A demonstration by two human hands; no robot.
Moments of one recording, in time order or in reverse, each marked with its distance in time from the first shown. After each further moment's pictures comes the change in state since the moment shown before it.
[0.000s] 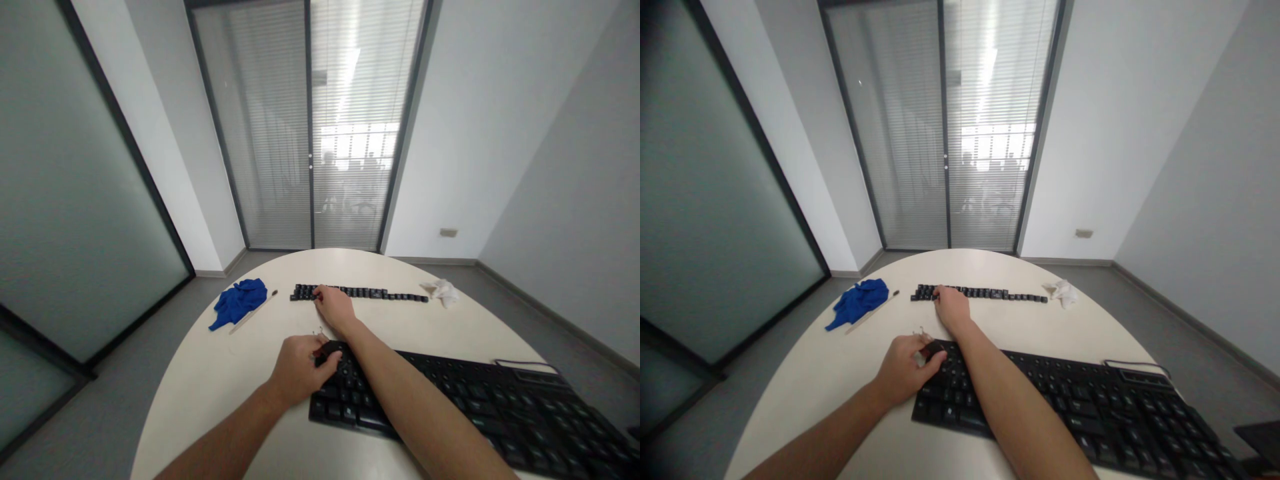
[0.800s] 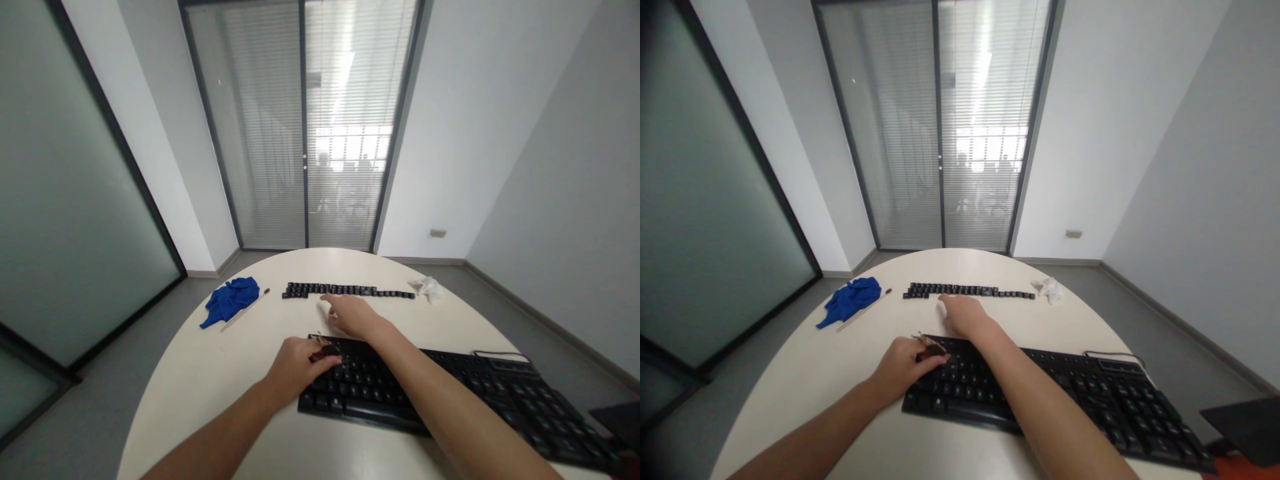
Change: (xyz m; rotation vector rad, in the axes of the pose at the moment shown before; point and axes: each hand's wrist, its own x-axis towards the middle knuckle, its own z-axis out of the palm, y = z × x) left_hand -0.001 0.005 0.006 -0.197 -0.236 -0.054; right_hand -0.053 0.017 -0.071 -0.091 -0.223 -0.121
